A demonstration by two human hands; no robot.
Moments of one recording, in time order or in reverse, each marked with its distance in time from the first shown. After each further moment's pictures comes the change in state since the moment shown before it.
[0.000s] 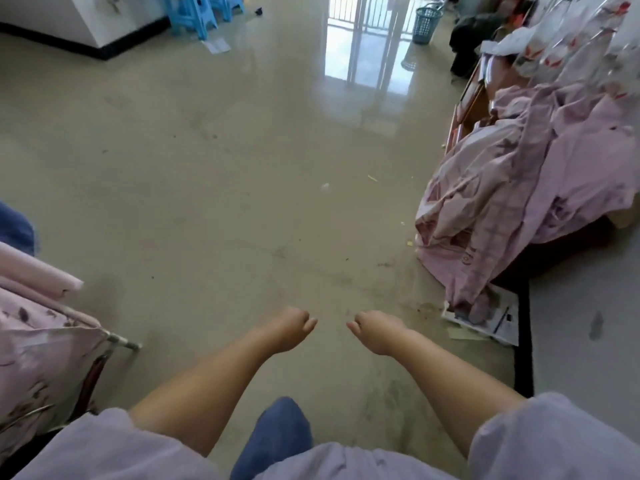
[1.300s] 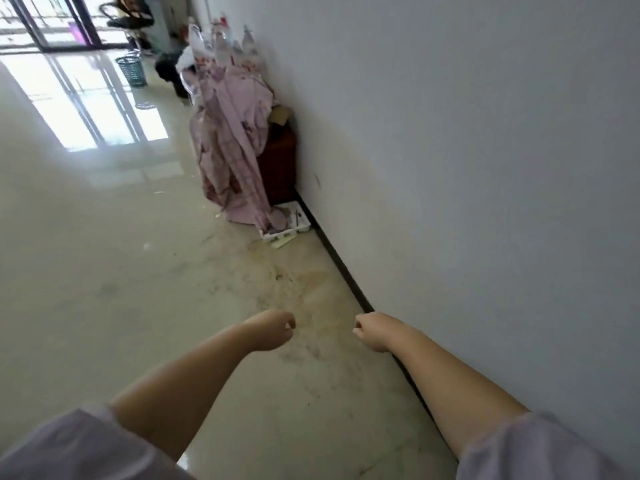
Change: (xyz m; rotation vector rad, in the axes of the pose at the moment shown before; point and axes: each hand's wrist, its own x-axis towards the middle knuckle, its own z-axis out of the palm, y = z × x) left_hand -0.376 0.196 0.312 0.485 -0.230 0.612; right_hand -0.546 0.017 0.410 0.563 0.195 0.618
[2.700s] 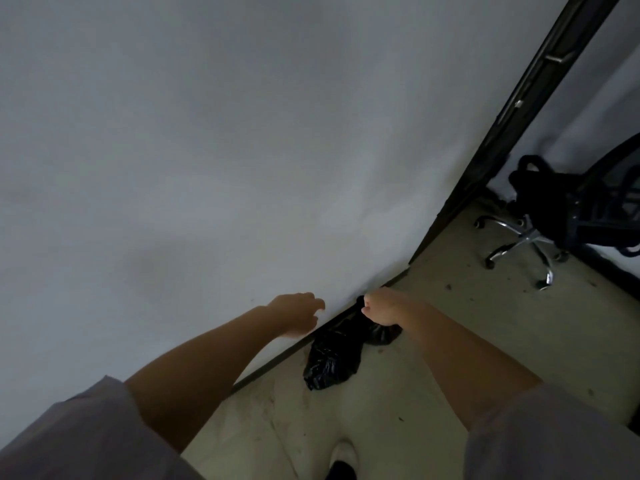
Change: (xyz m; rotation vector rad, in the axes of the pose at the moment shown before) left_hand 0.026 0.510 0.211 1.117 -0.501 1.603; right_hand -0.313 0.254 0.224 1.000 0.199 1.369
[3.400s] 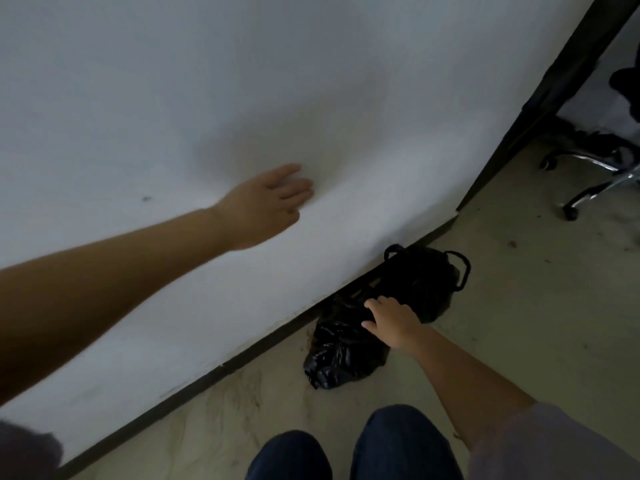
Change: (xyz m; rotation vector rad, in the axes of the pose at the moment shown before) left_hand 0.234 -0.157 0.155 1.081 0.610 0.426; right_hand 0.312 0.076 0.319 -0.011 0.159 -0.116
